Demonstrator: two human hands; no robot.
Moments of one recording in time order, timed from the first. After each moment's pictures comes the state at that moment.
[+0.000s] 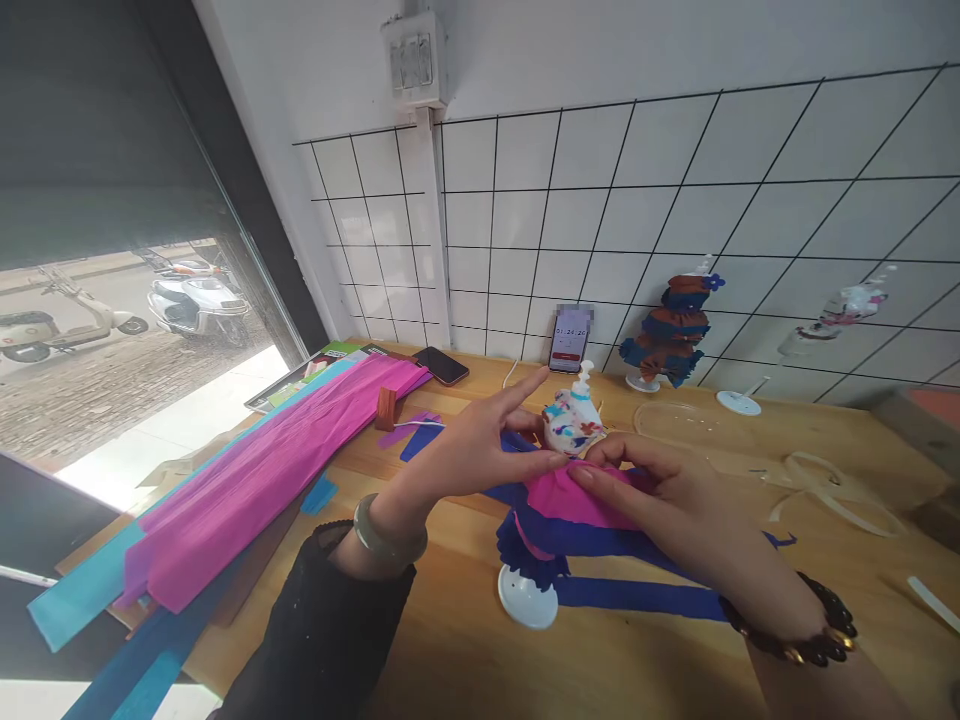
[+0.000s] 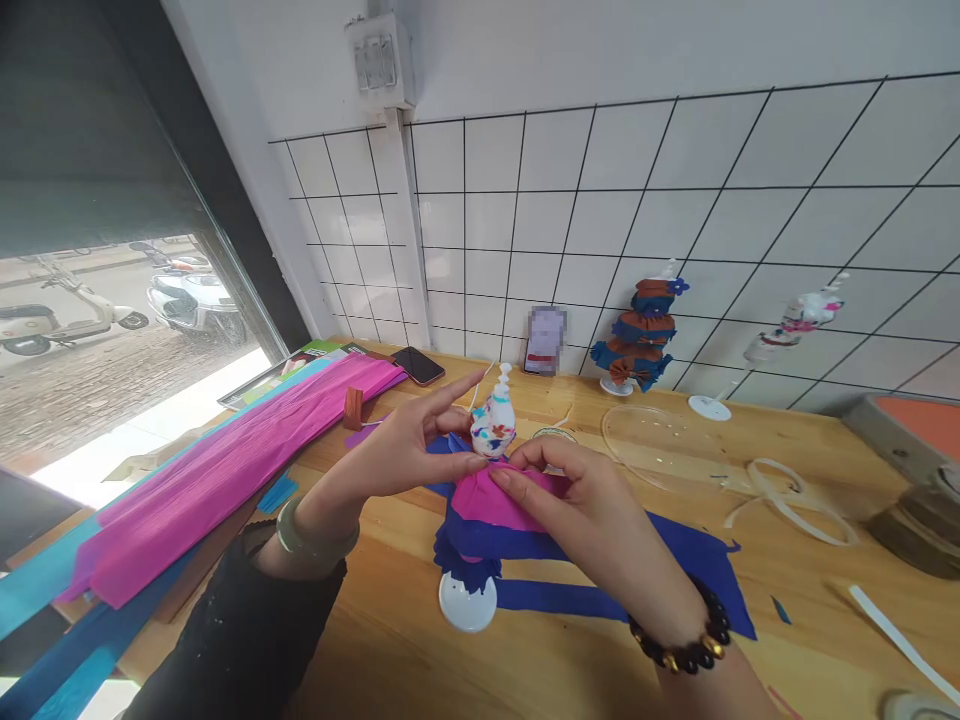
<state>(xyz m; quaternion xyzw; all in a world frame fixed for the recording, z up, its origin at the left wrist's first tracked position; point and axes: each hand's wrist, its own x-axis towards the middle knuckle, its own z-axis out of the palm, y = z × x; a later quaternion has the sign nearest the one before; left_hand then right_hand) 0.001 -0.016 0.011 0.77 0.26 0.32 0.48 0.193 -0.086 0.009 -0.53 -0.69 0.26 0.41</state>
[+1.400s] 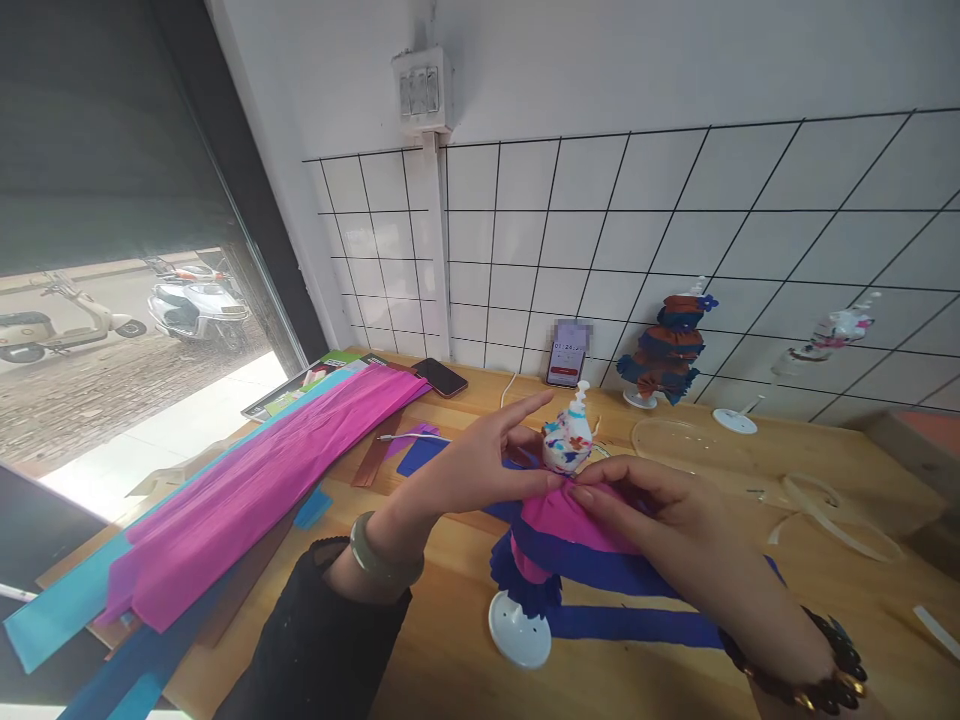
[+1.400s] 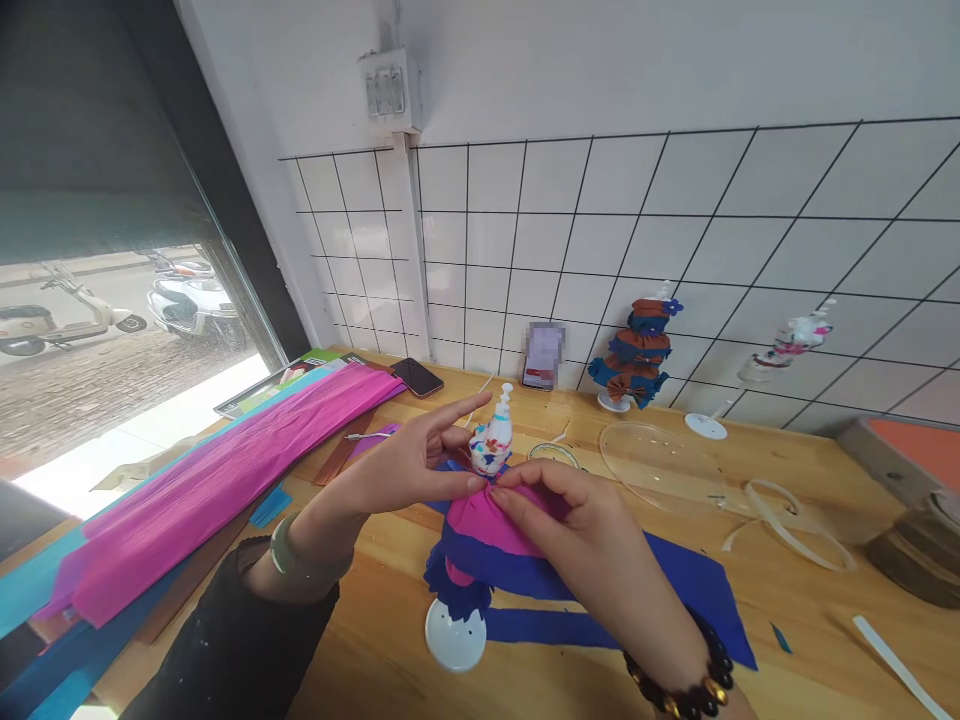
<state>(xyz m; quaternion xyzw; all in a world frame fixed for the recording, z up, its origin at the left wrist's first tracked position) 0.004 -0.014 0.011 0.73 0.25 0.30 0.57 0.194 -0.088 0.007 -0.53 -0.70 0.23 0.42</state>
